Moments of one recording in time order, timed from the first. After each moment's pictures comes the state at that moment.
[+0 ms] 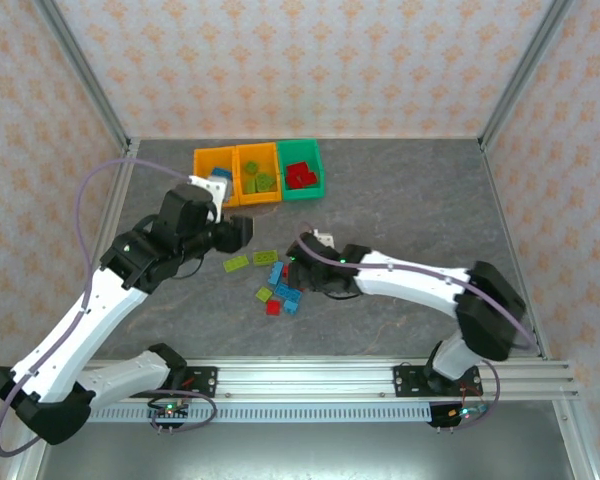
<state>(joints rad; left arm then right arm) -0.55 1.02 1.23 -0.92 -0.09 -0.35 1.00 1.60 1.09 -0.62 0.18 0.92</state>
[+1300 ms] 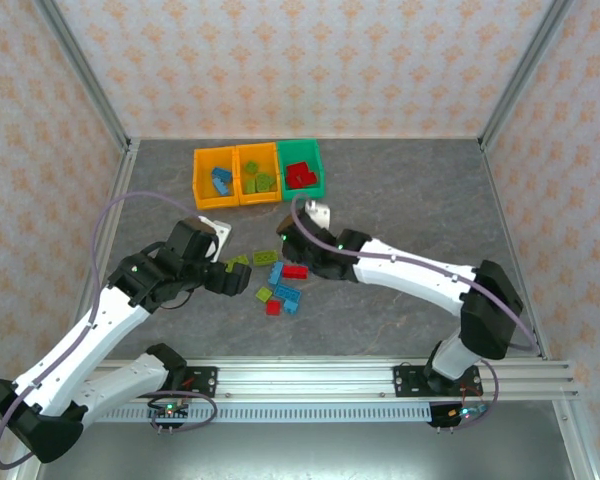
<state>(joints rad) -0.53 0.91 0.98 -1.01 -0.07 -0.23 0.96 1.58 1.29 -0.56 0.37 0.92</state>
